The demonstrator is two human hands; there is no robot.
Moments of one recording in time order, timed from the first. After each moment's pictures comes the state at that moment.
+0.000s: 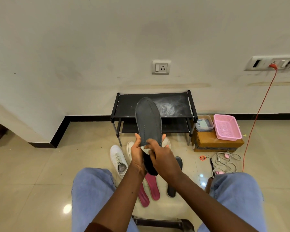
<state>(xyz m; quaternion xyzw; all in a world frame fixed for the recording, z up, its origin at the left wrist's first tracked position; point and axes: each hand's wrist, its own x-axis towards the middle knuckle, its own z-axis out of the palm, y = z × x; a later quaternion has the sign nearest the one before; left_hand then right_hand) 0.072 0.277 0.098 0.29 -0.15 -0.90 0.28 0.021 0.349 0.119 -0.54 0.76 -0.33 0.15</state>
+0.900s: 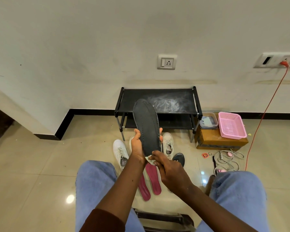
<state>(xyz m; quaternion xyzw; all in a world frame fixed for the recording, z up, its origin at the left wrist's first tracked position) 0.079 0.255 0.083 0.31 -0.11 -0.91 0.24 0.029 0.389 0.093 -0.63 0.69 -0.35 0.09</state>
